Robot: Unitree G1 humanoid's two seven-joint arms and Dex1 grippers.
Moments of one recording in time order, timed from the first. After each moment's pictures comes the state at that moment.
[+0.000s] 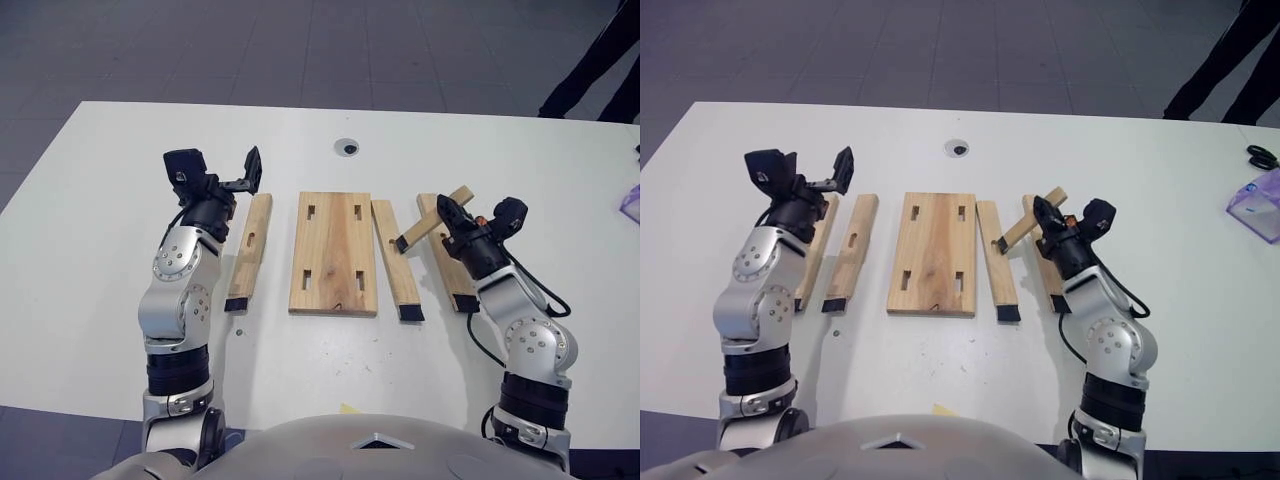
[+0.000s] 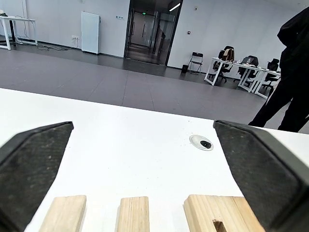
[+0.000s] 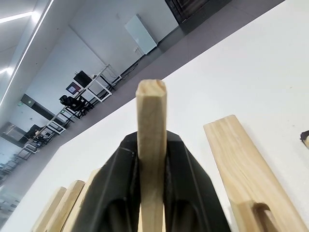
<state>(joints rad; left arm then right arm) -0.17 0.13 0.13 -0.32 -0.33 0.46 -0.04 -0.02 -0.12 -0.28 -0.30 0.86 0.62 0.08</state>
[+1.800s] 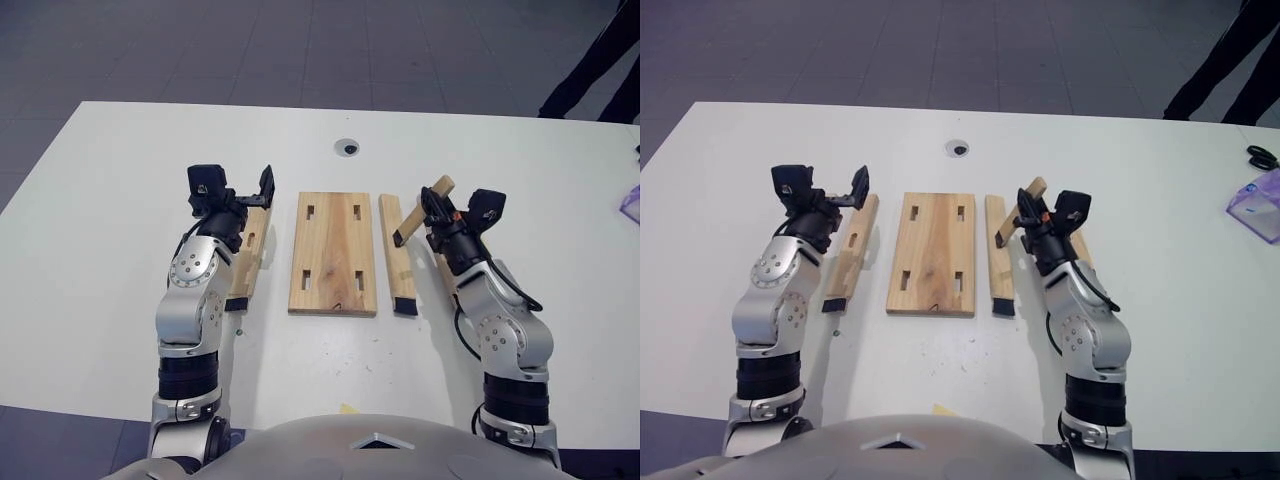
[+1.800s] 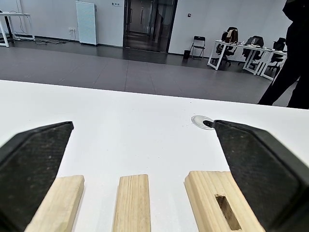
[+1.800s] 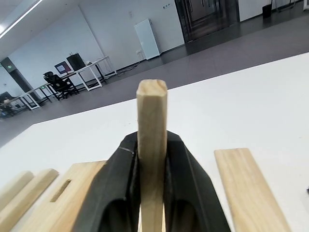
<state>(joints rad) -0.14 0.10 0.08 -0.29 -0.23 0.44 -0.06 -0.03 -0.14 -0.10 -0.32 0.48 0.43 0.10</state>
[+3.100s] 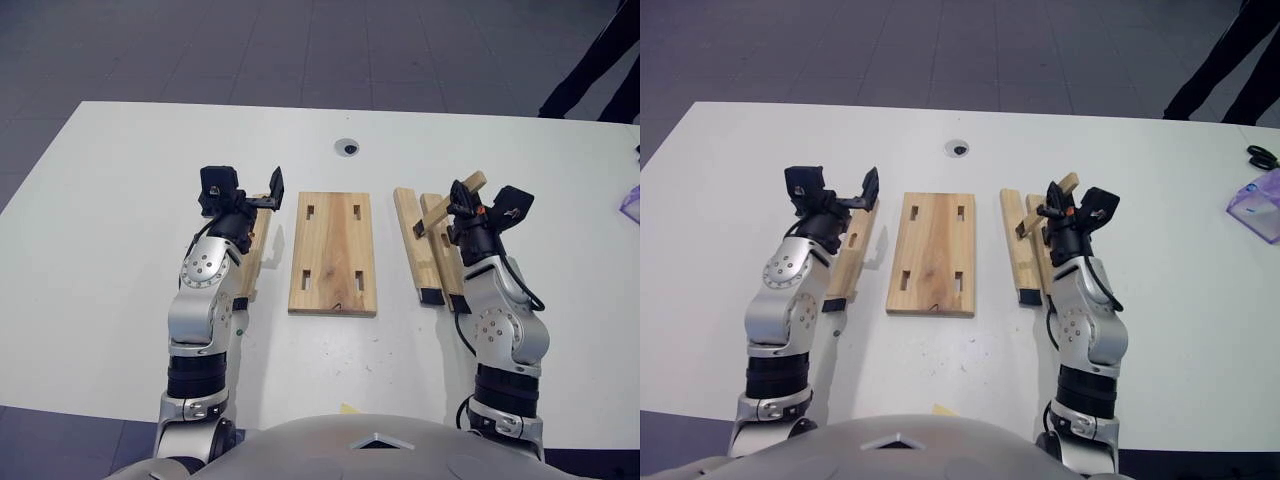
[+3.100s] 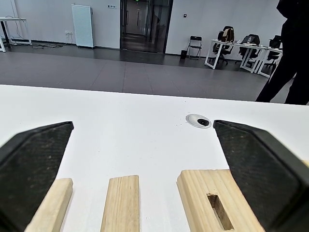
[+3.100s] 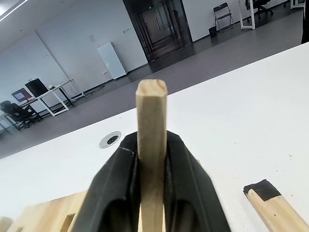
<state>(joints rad) -0.14 0.08 0.04 -0.27 -0.19 0.40 -0.06 -0.06 -0.02 -0.22 -0.28 0.48 0.41 0.02</state>
